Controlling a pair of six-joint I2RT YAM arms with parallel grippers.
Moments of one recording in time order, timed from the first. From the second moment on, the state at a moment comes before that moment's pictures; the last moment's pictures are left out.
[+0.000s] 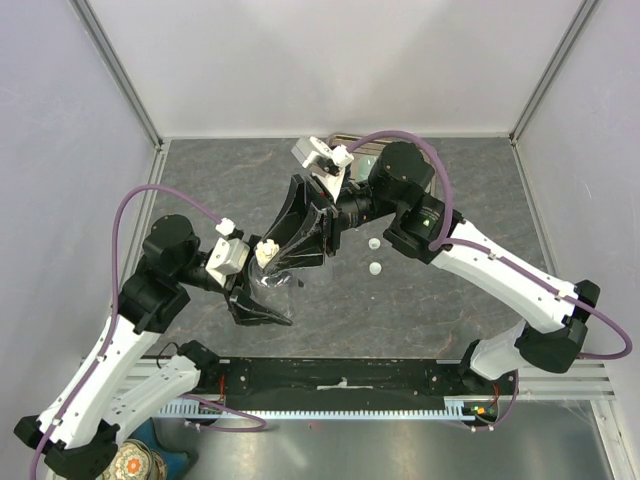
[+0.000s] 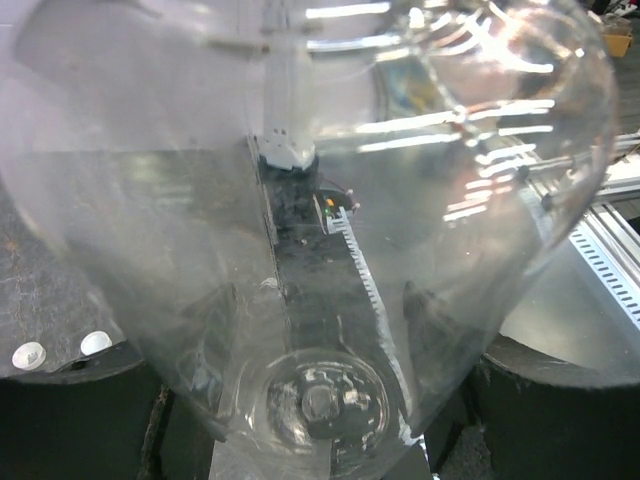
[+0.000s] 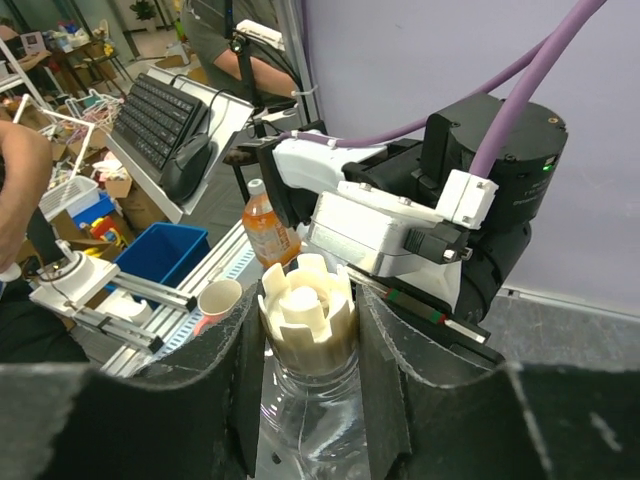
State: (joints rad) left arm -0.55 0.74 0.97 -0.37 1.25 0.09; right arm 0.99 1.47 1.67 0.09 -1.01 0.43
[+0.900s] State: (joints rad) left arm -0.53 0.71 0.97 -0.40 0.81 0.02; right arm 1.00 1.39 1.62 -0.11 -0.43 0.33
